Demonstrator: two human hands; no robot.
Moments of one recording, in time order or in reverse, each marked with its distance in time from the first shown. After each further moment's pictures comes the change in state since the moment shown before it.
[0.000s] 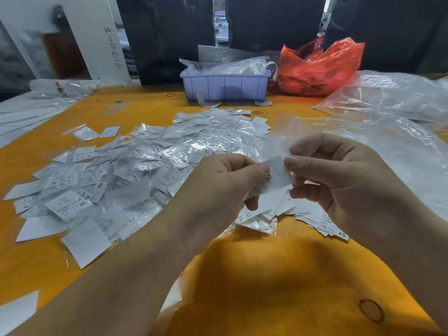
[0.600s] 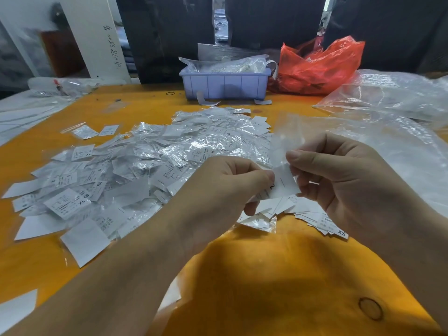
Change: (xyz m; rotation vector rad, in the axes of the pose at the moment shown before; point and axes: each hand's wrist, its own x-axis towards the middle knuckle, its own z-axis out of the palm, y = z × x) left_hand -0.001 0.002 0.000 0.101 -0.067 -0.013; right_hand 0.001 -0.001 0.000 0.019 0.001 0.039
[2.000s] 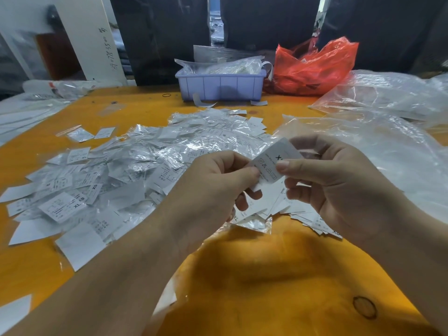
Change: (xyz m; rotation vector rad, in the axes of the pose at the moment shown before) left_hand 0.002 -0.003 -0.001 -0.108 0.070 0.009; right_hand 0.000 -0.002 0.004 0.023 0.061 0.106
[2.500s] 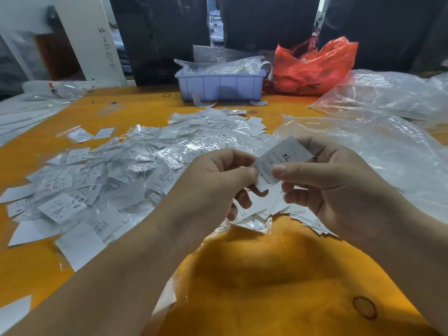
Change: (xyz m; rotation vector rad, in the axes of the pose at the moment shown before) left_hand 0.000 -0.001 -0.001 -0.069 -0.024 0.025; right_hand -0.001 0.000 0.000 -0.042 -0.065 0.019
